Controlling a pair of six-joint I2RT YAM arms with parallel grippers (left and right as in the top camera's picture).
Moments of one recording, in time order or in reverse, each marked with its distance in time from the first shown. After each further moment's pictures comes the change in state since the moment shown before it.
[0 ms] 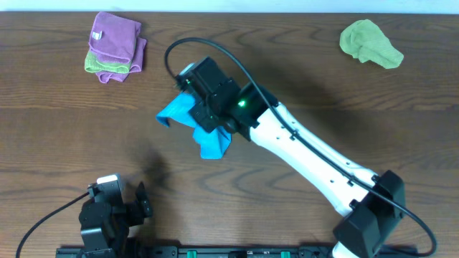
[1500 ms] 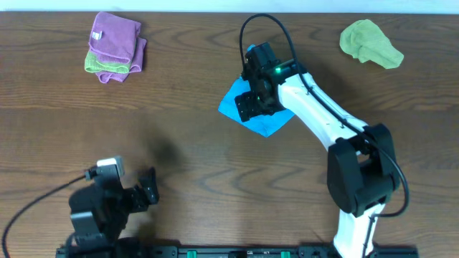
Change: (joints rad) left arm 0.000 0.297 0.162 0.142 0.246 -0.107; right arm -0.344 0.195 -0.134 -0.027 -0.217 0.124
